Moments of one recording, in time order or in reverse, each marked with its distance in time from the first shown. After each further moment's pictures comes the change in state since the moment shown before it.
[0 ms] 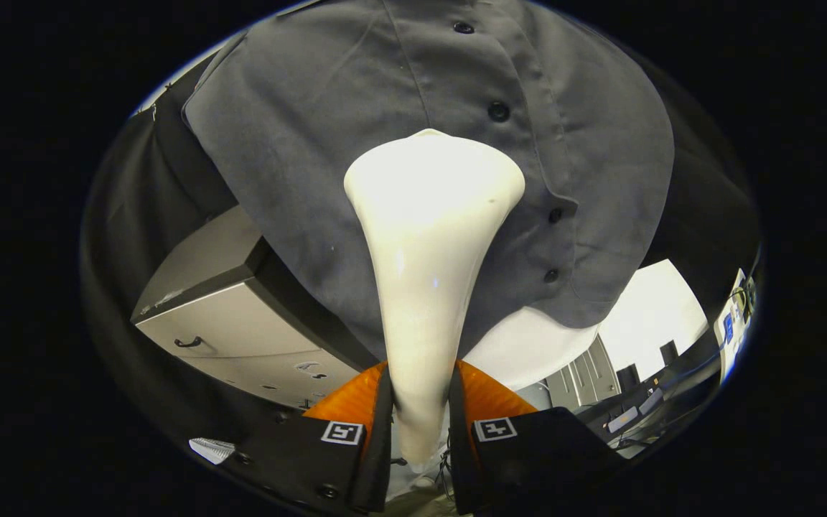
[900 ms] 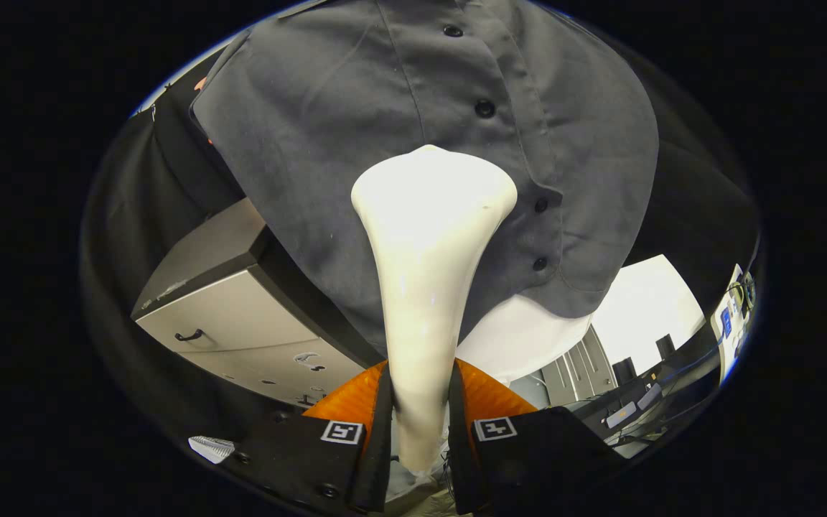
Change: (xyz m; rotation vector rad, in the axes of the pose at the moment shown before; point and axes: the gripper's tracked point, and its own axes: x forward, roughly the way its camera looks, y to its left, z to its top) arm -0.024 0.001 0.004 0.005 -0.041 -0.009
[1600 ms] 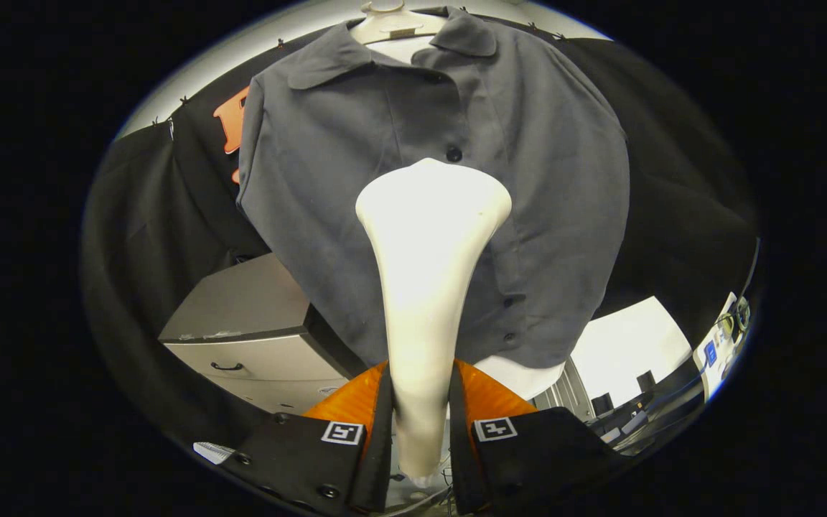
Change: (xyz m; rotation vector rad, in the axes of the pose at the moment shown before) arm -0.086 -0.001 0.093 -0.045 -0.169 0.032
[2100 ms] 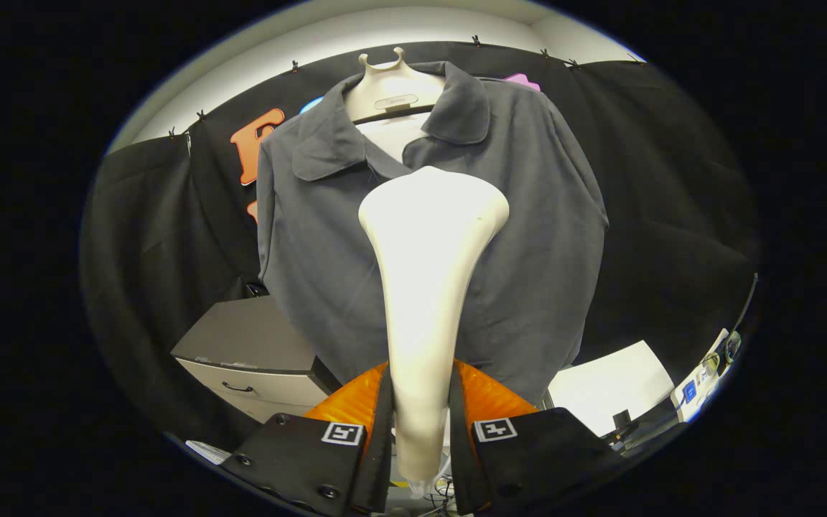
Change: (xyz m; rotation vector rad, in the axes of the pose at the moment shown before) arm -0.042 -0.025 0.087 -0.057 -0.122 0.039
